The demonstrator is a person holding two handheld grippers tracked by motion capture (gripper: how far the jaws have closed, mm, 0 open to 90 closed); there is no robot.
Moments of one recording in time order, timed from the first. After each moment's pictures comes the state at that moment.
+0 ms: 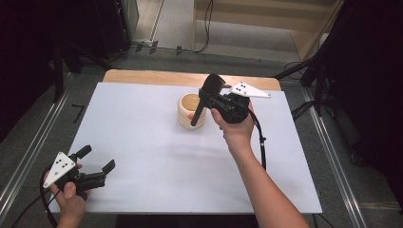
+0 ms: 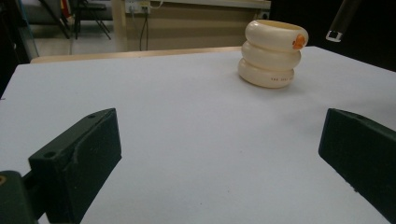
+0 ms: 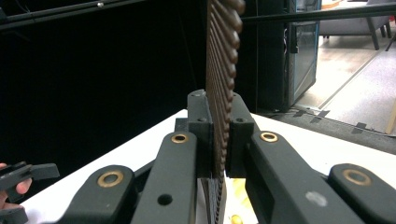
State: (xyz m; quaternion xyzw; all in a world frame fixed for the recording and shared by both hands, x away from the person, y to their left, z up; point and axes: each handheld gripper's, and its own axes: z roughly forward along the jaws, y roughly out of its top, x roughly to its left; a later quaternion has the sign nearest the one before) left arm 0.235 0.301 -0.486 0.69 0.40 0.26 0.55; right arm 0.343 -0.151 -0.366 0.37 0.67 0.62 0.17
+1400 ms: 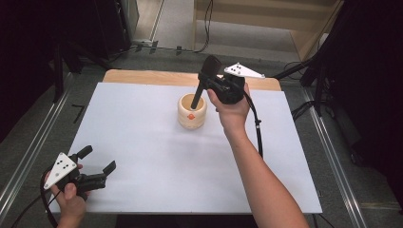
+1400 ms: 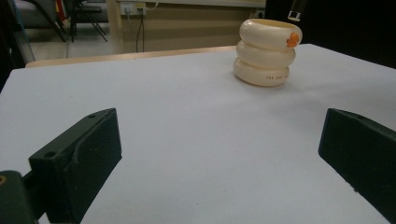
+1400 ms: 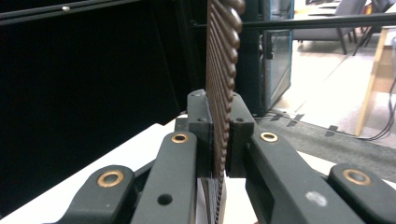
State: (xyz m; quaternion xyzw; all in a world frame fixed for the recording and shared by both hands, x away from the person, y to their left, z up) left arm 0.233 0.299 -0.486 0.69 0.39 0.27 0.55; right arm 0.389 -0.143 -0.352 0.40 0.66 0.61 0.21
